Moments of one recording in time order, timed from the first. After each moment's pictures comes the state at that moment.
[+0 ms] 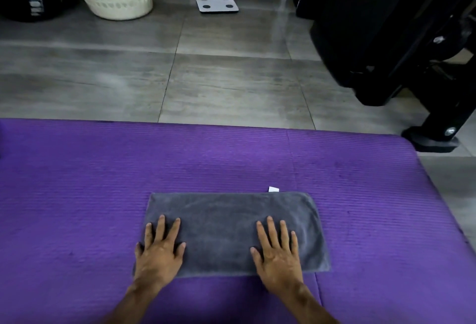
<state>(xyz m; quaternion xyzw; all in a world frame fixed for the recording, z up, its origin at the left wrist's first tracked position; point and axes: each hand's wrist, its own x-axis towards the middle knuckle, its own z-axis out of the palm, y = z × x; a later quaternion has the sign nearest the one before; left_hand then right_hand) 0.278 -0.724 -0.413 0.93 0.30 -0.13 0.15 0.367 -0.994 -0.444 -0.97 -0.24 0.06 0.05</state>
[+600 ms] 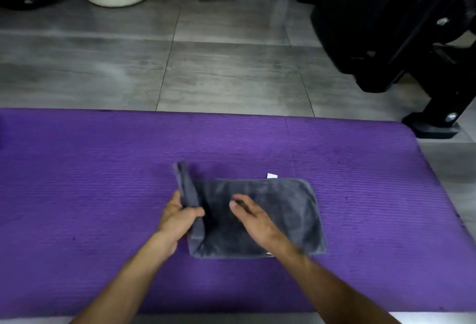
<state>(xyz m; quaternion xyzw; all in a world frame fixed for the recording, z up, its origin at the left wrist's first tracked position) 0.326 -0.755 -0.340 0.67 0.42 -0.03 0.61 0.395 -0.938 -0.360 -0.81 -0.11 0.38 0.43</state>
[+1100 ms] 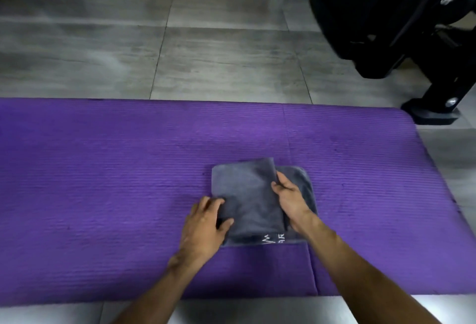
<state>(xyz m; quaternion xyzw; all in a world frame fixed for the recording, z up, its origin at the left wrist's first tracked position) 0.308 -0.817 -0.380 0.95 0.15 -0.03 0.28 0.438 -0.994 -0.382 -0.71 0.09 0.26 0.65</state>
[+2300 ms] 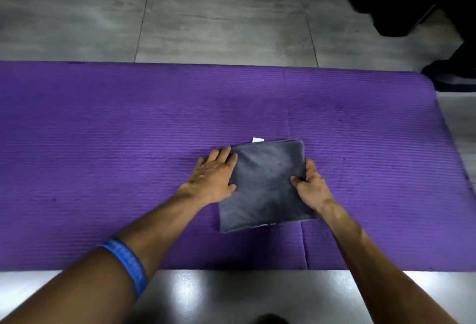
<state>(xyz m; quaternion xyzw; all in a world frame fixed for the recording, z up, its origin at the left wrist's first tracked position) 0.386 -0.833 -0.369 0.96 0.01 -0.25 0.07 0.449 -1.072 -0.396 -0.87 0.05 0.26 0.42</state>
